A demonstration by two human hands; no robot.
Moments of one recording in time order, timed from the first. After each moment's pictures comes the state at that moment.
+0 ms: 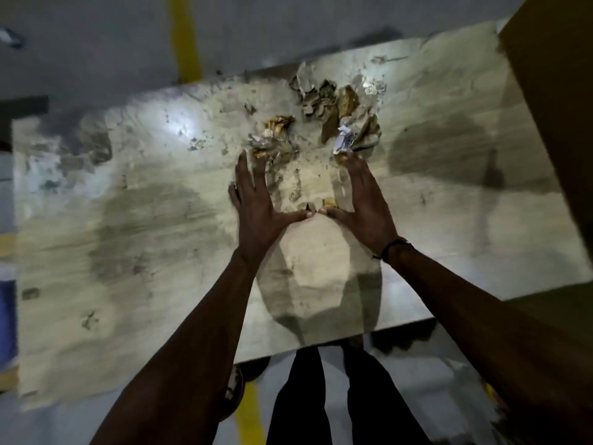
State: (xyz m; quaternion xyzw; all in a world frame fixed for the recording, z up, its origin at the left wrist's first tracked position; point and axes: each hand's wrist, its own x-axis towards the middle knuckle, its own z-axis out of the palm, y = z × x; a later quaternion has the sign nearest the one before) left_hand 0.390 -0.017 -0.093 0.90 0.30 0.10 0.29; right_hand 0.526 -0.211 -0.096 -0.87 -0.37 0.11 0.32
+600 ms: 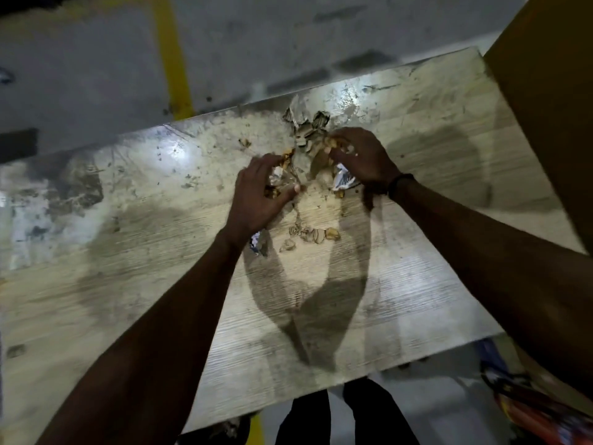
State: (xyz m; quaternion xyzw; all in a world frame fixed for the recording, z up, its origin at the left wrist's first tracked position) left_hand 0.474 0.063 -0.093 0.91 0.17 0.09 0.38; right_hand 0.662 -0.130 -0.066 -0.85 -0.35 0.15 0.37
